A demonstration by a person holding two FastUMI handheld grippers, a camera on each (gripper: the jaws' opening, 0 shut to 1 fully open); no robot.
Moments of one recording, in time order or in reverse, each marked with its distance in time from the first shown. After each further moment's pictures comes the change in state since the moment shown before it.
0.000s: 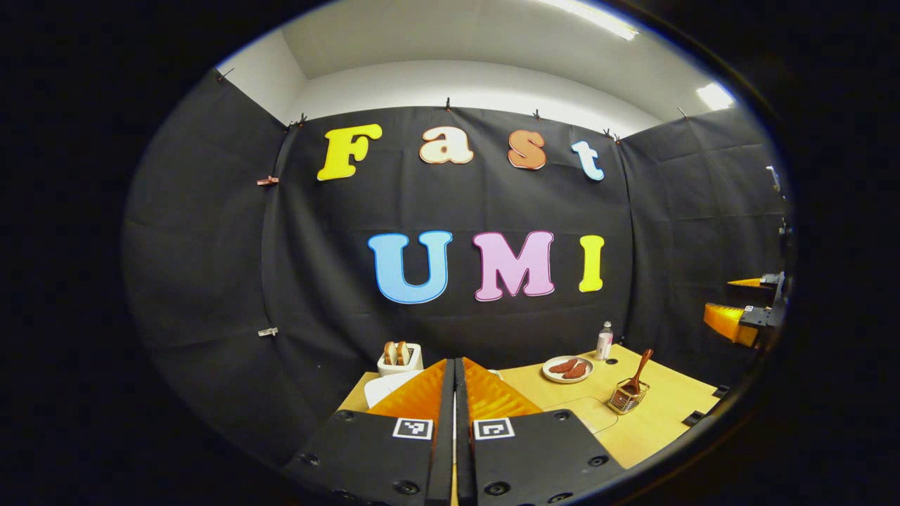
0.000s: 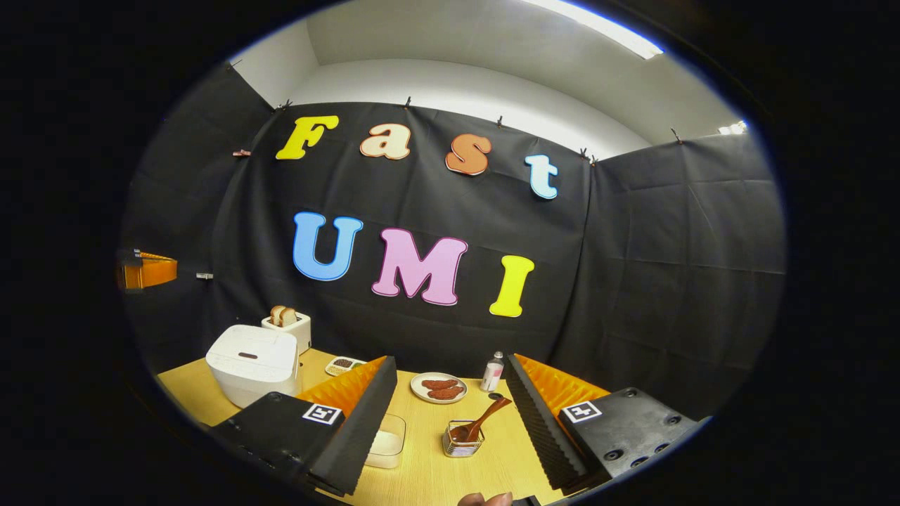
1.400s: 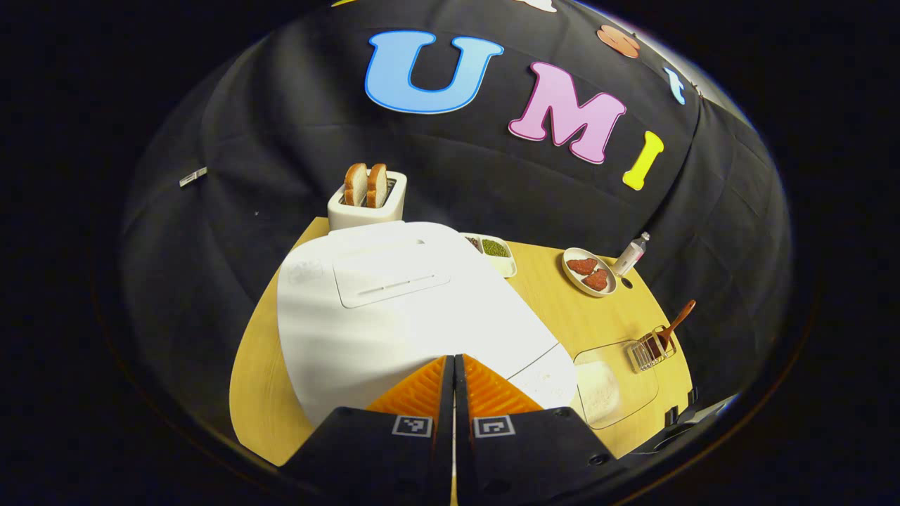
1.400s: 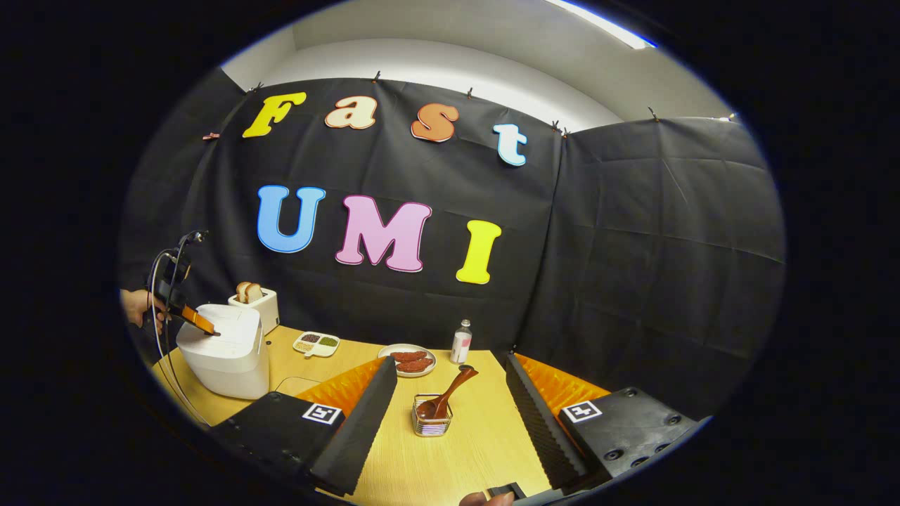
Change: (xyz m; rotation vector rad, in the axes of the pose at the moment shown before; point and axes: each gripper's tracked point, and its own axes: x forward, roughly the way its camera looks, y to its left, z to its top) left arm 0.191 0.042 -0.225 -0.284 0.685 -0.102; right arm 0.000 -0.057 -0.051 0.007 0.126 -0.129
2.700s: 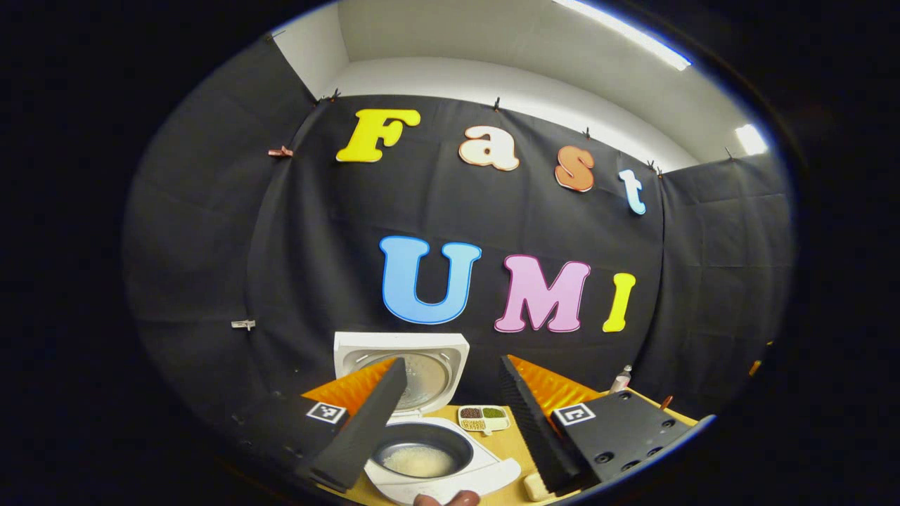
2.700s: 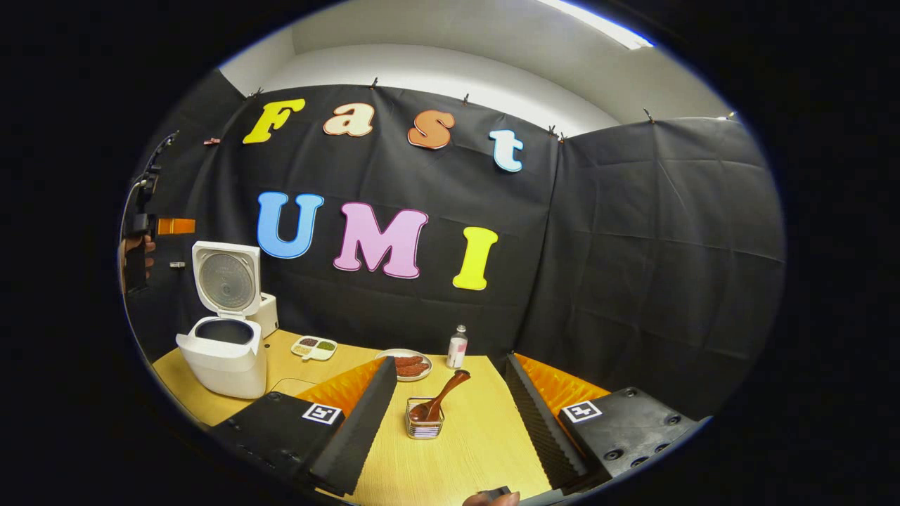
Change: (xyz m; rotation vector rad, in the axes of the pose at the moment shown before) left arm -0.236 -0.057 0.141 0.122 -0.814 0.069; right arm -0.010 -0.016 0.009 0.014 -0.036 0.022
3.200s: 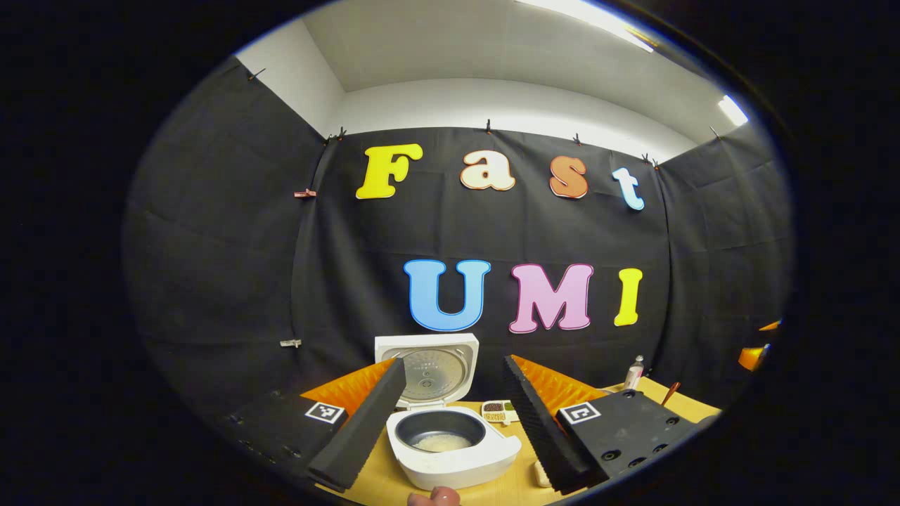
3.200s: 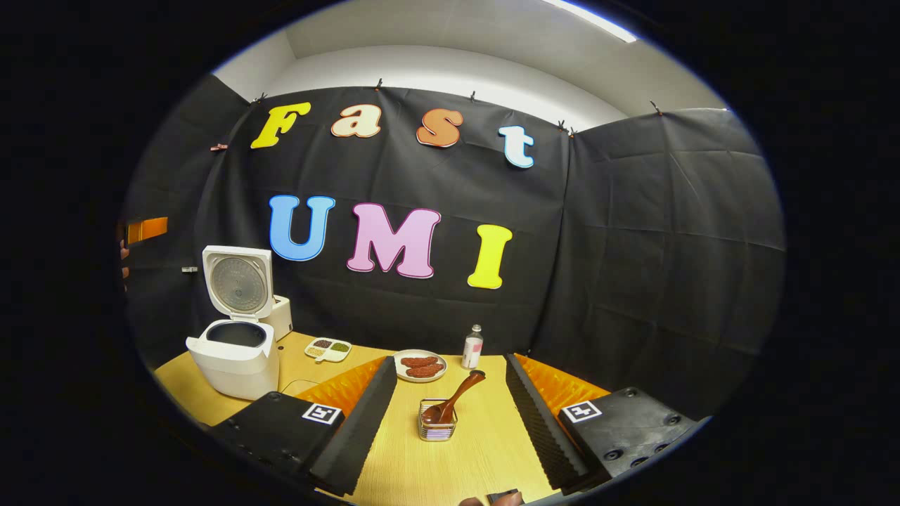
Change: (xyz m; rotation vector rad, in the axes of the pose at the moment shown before) left arm -0.107 -0.031 0.008 0.128 -0.029 0.127; right arm 0.018 0.007 -0.008 0.038 0.013 0.080
